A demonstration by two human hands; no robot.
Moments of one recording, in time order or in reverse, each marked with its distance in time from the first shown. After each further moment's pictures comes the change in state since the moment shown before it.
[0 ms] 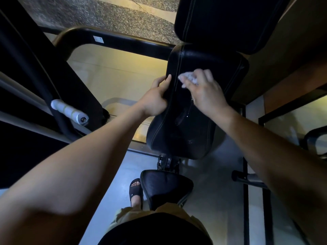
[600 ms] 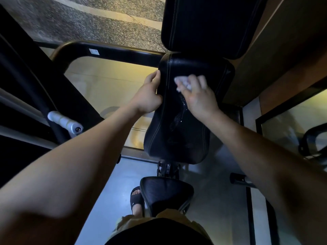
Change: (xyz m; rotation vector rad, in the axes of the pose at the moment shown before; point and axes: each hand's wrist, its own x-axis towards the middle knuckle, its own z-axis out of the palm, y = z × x) left_hand 0.011 0.026 -0.012 0.050 0.101 0.050; right_hand -0.008 0.003 -0.005 -0.024 0.022 0.142
